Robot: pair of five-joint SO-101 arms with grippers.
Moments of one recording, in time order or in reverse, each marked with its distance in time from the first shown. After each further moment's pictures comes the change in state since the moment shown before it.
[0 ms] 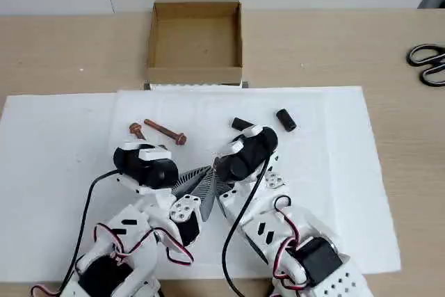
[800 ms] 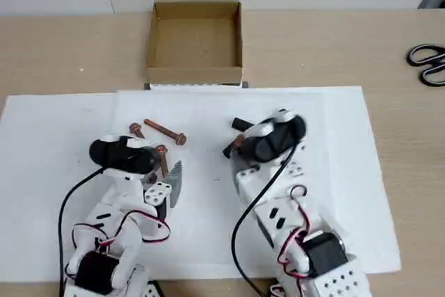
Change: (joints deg) left arm -26.2 0.4 3.0 9.1 -20.0; right arm 12.7 4.0 -0.4 -7.0 -0.4
